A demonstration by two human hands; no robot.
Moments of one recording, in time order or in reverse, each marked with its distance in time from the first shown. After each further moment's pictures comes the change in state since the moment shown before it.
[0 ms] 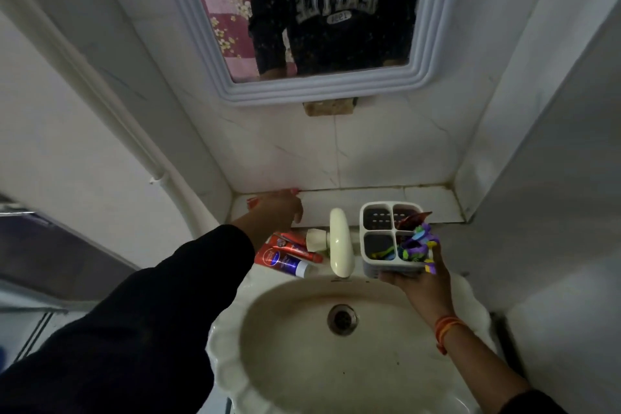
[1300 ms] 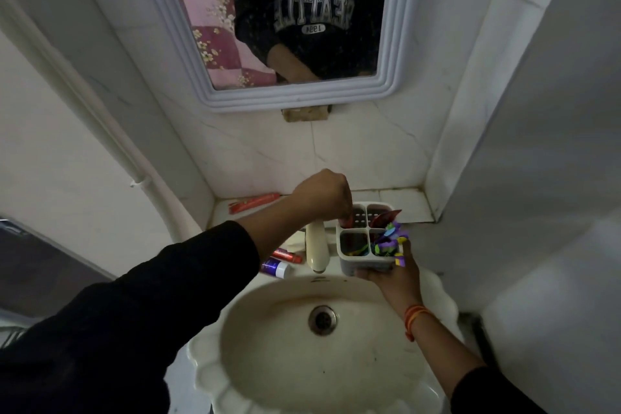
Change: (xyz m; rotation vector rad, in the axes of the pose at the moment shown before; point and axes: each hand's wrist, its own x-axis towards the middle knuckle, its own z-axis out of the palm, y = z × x) left_hand -0.035 0.138 -0.064 -0.153 0.115 0.229; right_hand -0.005 -0.017 -0.001 0.018 -0.010 0.147
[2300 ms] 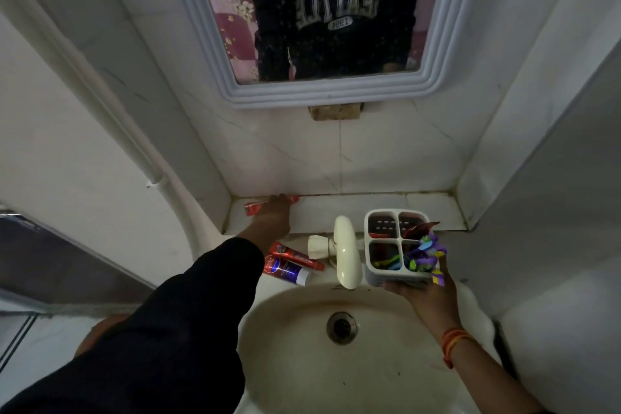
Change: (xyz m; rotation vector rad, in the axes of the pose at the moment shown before) left_hand 0.020 -0.184 0.078 0.022 0.022 -0.462; right_hand 0.009 0.012 0.006 0.007 0.007 -0.104
